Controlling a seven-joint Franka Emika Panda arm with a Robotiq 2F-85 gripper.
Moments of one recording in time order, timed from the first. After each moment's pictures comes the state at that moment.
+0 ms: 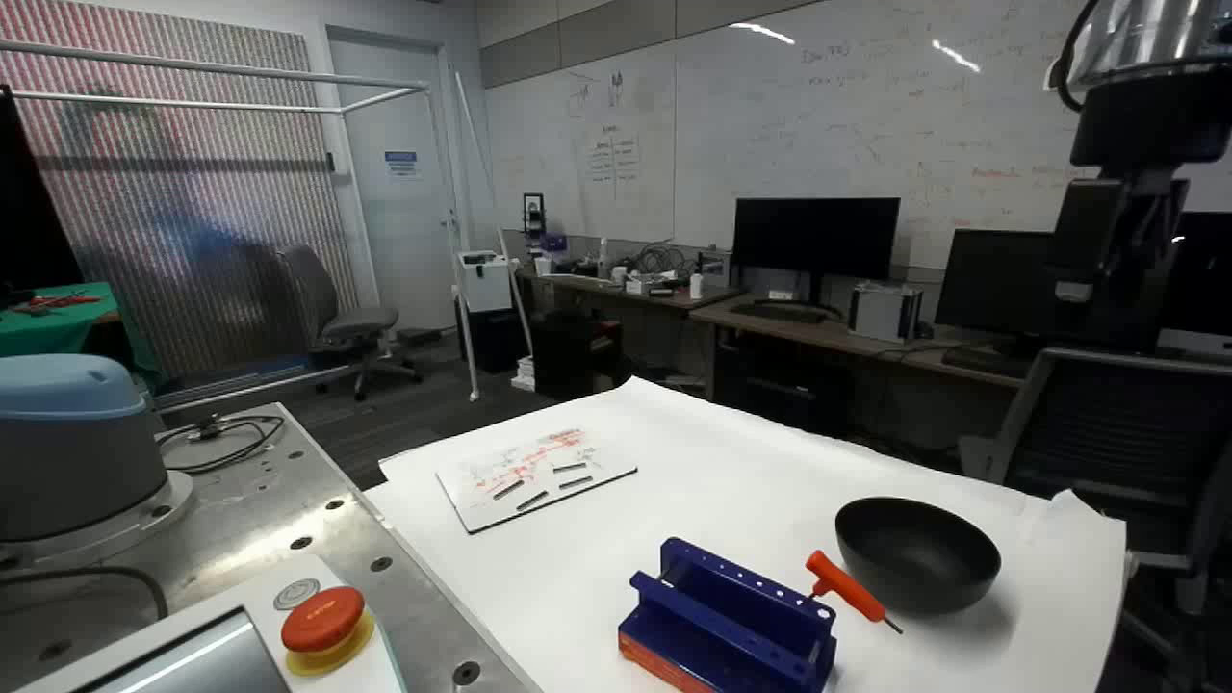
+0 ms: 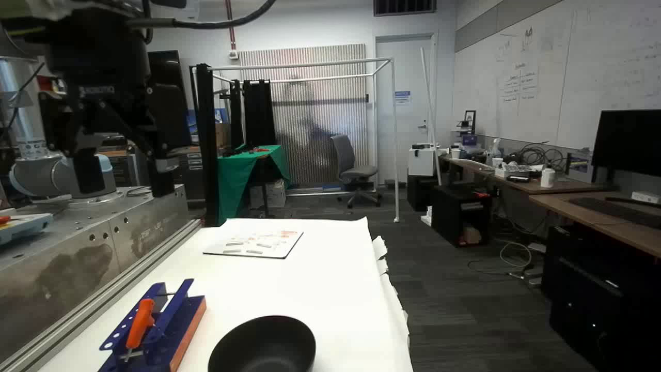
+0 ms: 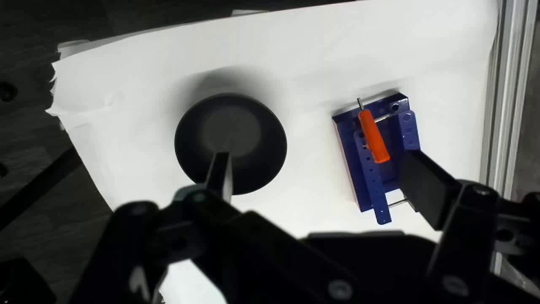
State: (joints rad) arm -0.02 -0.62 0.03 -2.47 0.02 1.85 0.18
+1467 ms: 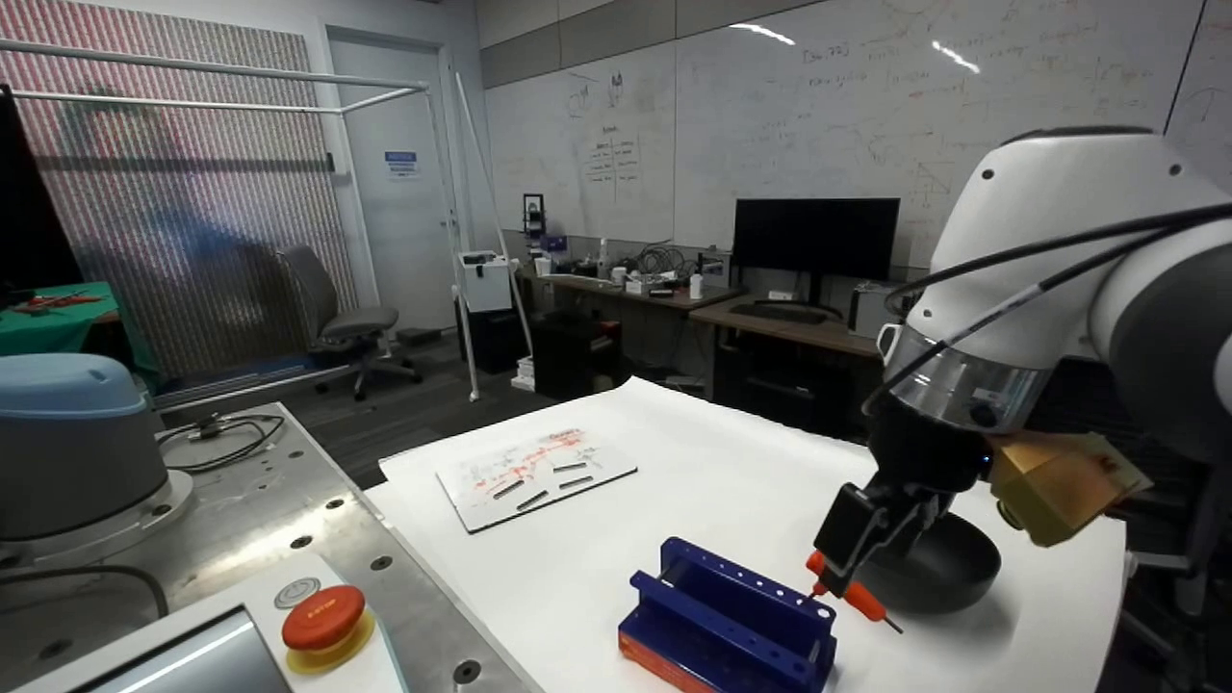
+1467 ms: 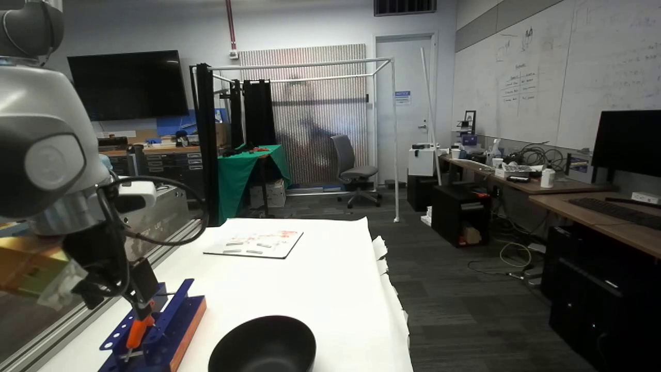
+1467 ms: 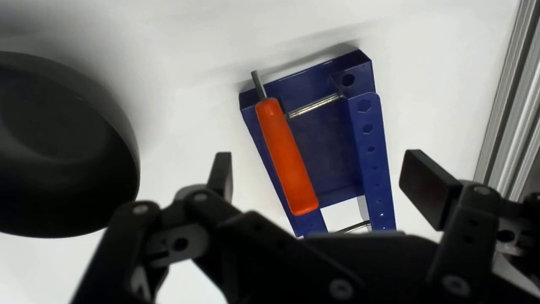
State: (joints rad) arm 0.07 -0.10 0.24 -2.65 0.02 2.77 0.45
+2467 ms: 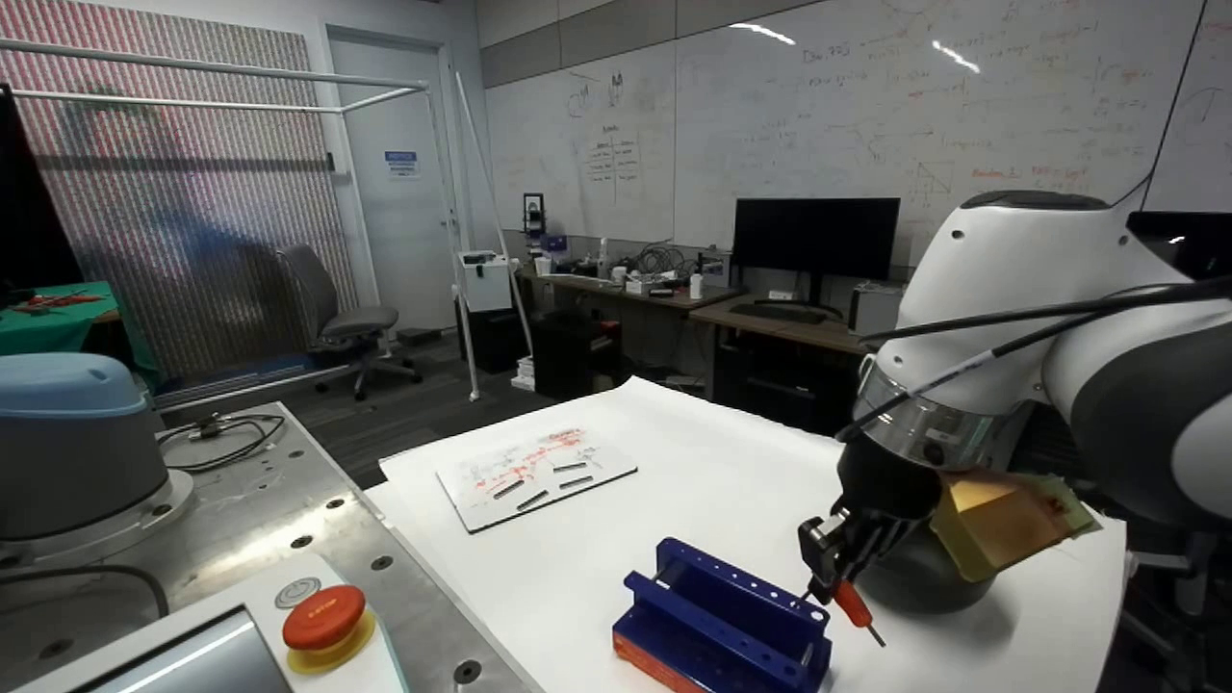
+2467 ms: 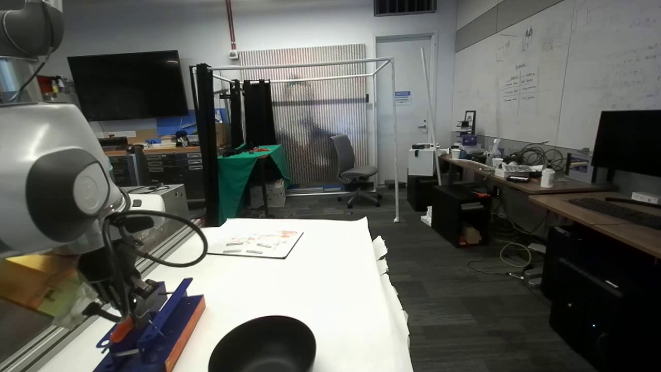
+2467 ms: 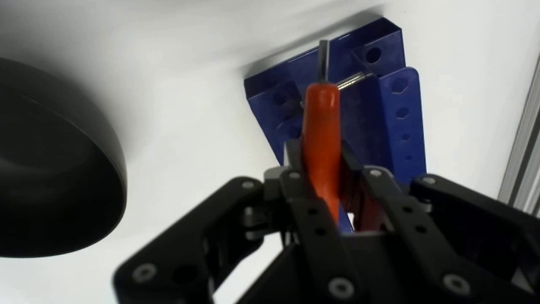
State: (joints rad) arm 0.08 0.04 0.20 -2.61 -0.17 2.89 0.68
